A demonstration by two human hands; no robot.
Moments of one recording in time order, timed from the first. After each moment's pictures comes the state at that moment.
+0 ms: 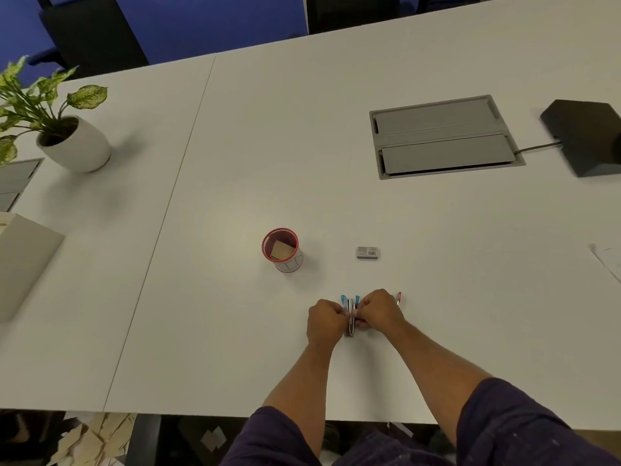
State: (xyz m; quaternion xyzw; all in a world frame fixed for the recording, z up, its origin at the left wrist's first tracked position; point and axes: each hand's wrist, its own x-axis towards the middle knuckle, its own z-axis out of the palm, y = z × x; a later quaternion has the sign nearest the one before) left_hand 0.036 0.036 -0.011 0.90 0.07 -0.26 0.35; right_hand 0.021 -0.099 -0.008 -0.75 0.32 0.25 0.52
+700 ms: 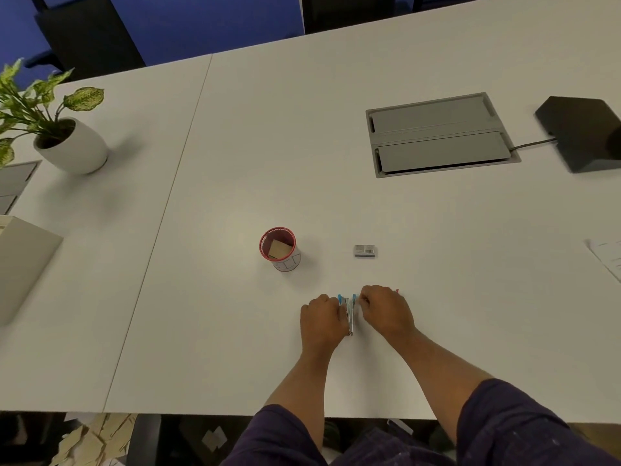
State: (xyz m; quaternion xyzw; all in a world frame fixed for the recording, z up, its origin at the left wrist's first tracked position) left_hand 0.024 0.042 -0.002 0.98 -0.14 -0.10 0.14; right_hand 0.002 -0.109 -0.004 -0.95 0.14 0.12 0.26
